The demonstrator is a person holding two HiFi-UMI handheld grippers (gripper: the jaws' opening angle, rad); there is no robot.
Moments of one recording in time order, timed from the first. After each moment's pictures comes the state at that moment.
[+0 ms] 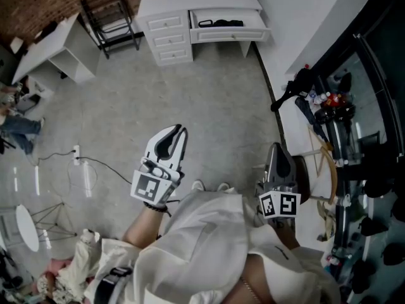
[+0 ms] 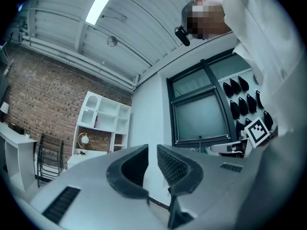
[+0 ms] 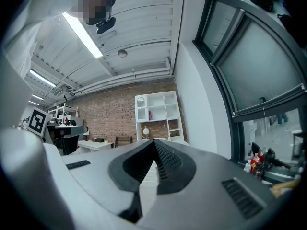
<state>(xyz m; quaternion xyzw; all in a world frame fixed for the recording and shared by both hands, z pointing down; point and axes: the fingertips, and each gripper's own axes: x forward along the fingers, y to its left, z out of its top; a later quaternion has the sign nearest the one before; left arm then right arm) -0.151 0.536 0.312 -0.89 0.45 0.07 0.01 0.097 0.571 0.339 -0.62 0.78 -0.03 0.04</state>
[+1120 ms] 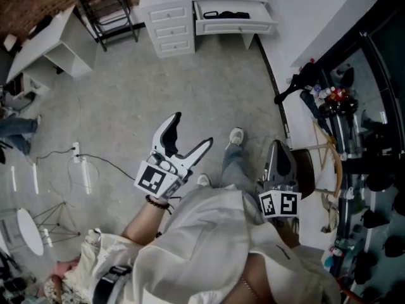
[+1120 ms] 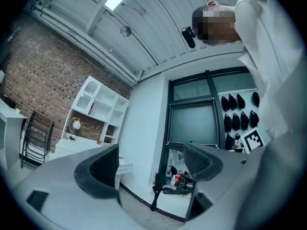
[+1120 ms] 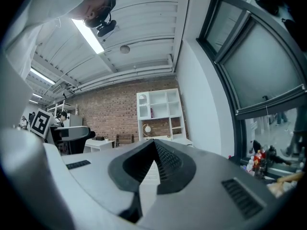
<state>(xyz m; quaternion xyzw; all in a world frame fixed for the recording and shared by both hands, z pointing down) -0.191 0.515 0.331 -0.92 0.38 0.10 -0.06 0.019 0.557 0.343 -0.63 0.78 -0.03 0.03</state>
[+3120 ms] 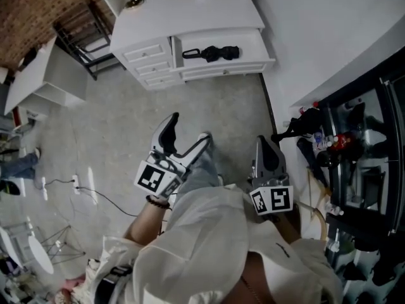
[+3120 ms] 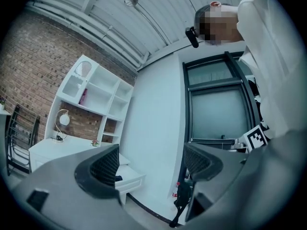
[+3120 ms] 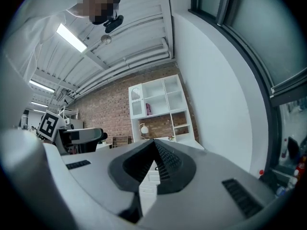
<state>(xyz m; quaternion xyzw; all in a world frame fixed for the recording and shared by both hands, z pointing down) -0.010 0.089 0.354 -0.91 0.40 0.07 -0.07 0.160 0.121 0.371 -0.57 0.82 -0.06 0.04</state>
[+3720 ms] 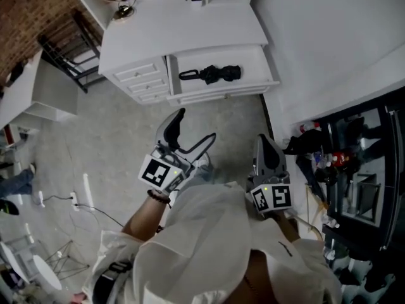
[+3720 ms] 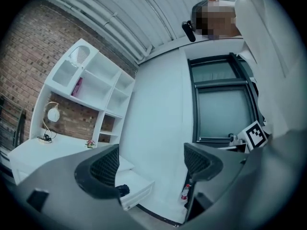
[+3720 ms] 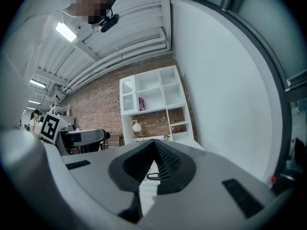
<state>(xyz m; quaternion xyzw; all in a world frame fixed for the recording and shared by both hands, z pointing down) -0.019 -0.113 0.368 -0.93 0.36 0.06 -0.08 0.137 -0.070 0.379 -0.59 0.80 -0.08 0.02</state>
